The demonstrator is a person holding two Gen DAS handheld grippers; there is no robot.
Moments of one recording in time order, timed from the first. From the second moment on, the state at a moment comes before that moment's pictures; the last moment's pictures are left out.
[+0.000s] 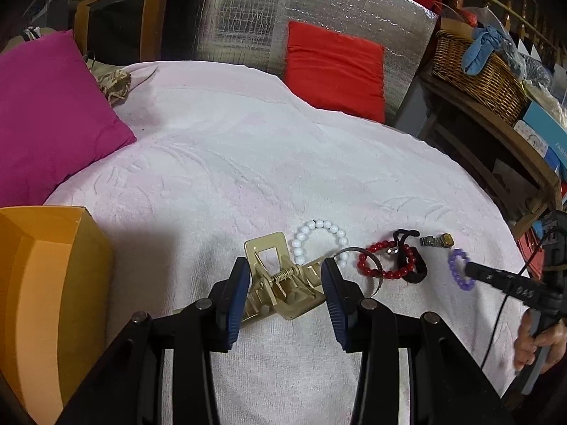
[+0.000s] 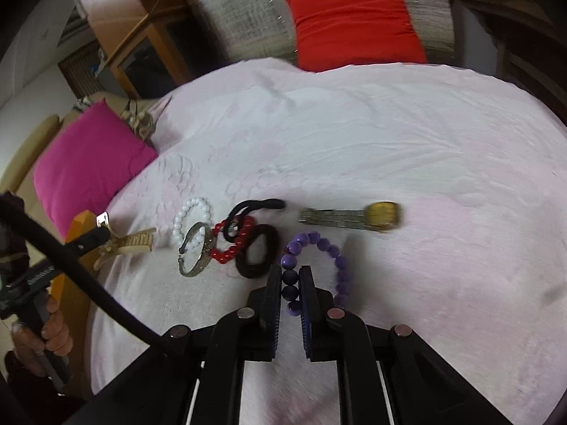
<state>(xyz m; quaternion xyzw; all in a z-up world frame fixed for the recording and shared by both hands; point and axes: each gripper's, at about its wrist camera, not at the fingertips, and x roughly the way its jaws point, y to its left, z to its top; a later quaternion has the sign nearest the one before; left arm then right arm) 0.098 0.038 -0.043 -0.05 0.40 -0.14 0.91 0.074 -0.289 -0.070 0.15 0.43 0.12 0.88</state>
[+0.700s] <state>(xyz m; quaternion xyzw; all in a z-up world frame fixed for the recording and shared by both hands) 0.077 0.036 -0.021 -0.04 0.37 -0.14 0.92 0.057 -0.293 -0.051 0.20 0.42 0.19 0.87</state>
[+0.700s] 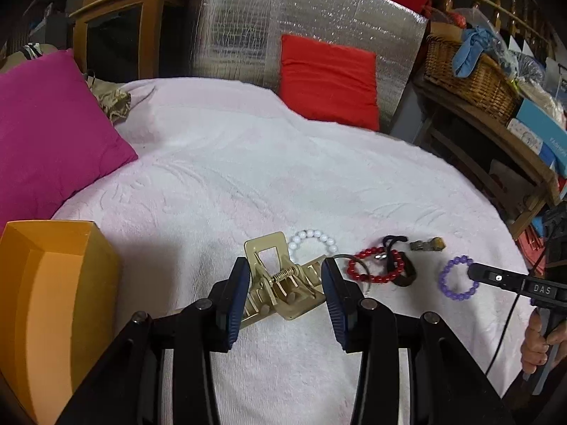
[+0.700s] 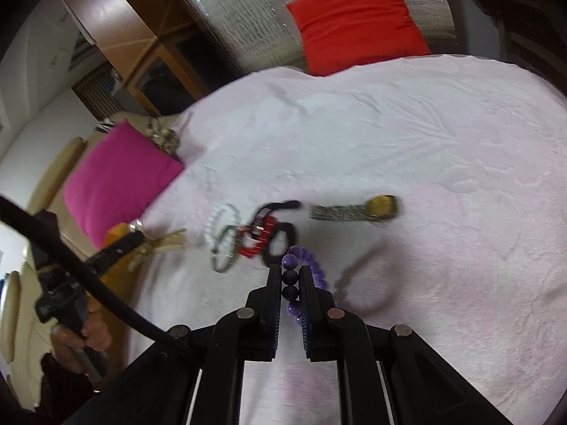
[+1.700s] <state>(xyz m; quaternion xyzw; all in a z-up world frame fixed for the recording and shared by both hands) -0.082 0.254 -0.021 -0.05 0.42 0.06 0.91 0.046 0.080 0.011 0.22 0.45 0.44 0.74</state>
